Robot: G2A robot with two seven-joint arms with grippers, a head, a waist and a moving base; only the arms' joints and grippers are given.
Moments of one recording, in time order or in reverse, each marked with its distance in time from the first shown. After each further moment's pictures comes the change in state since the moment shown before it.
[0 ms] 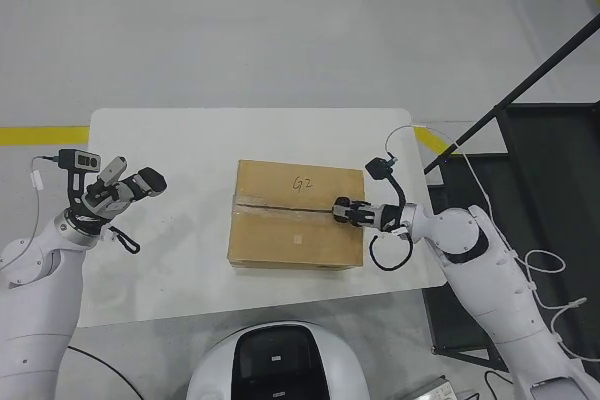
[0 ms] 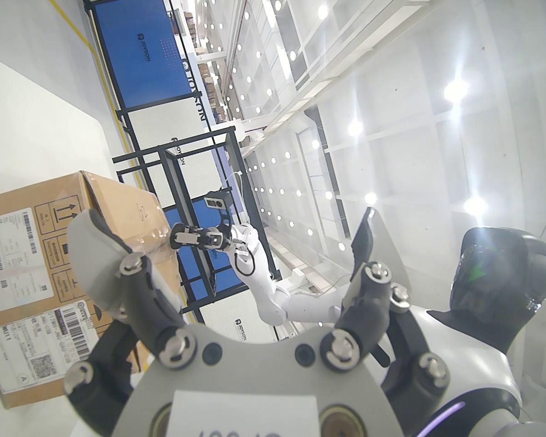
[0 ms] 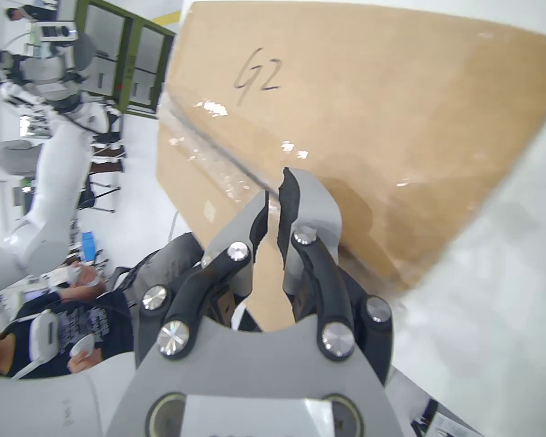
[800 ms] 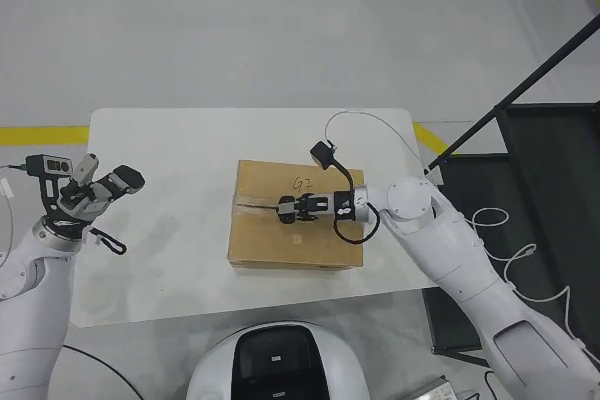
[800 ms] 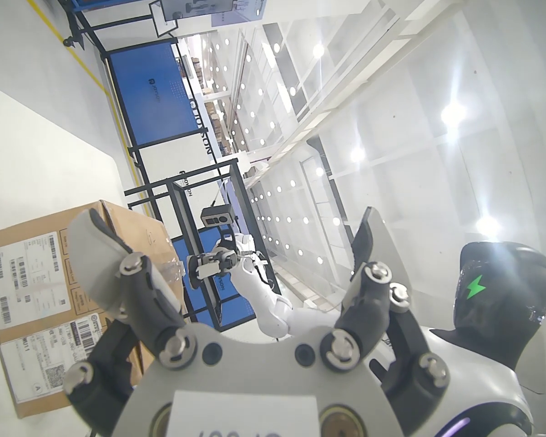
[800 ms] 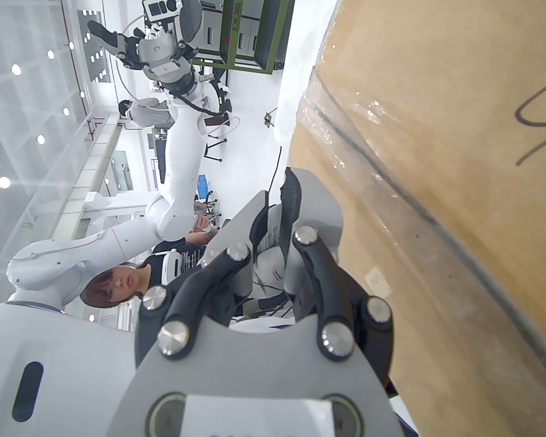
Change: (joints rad) left arm 0.076 0.012 -0.087 -0.068 0.008 -0.008 0.101; right arm 0.335 -0.091 -0.334 0.213 0.315 0.085 0.067
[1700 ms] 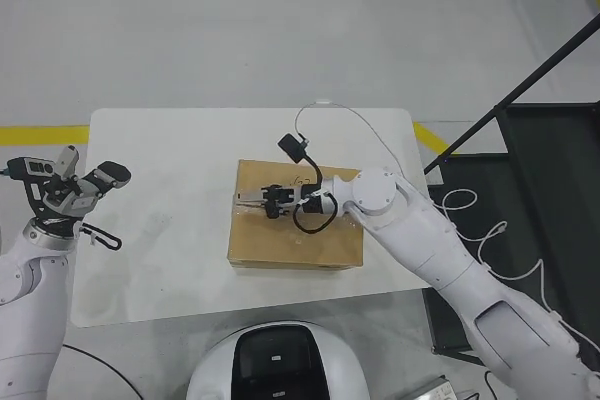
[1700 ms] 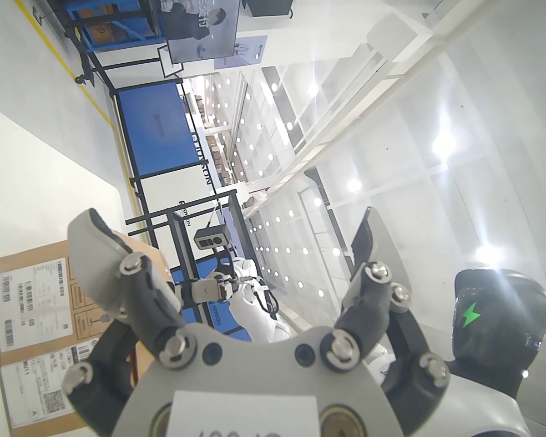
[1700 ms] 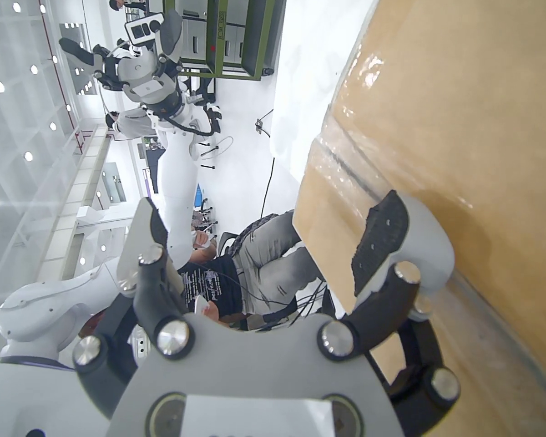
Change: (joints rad) left arm 0.029 -0.002 -0.028 -0.023 -0.008 0.008 0.120; right arm 0.161 -0.090 -0.194 0.075 0.008 0.118 -0.163
